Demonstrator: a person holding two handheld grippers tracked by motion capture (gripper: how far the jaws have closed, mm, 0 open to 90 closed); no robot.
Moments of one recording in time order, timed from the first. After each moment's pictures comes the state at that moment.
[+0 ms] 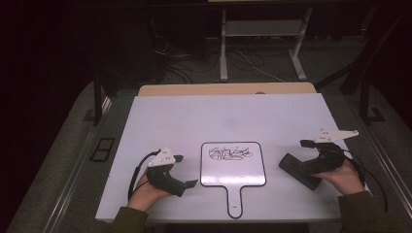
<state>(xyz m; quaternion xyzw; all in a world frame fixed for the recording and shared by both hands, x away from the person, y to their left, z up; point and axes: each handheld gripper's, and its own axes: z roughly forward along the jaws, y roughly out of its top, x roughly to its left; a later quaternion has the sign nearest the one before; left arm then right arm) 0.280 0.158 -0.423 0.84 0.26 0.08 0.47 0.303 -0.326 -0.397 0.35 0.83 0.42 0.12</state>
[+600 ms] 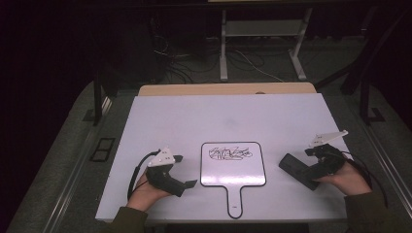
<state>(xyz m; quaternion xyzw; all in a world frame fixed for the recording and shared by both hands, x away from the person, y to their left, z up) 0.281 0.160 -0.424 0.84 0.25 0.08 0.47 0.303 -0.329 -0.409 0.38 0.87 0.30 0.09</state>
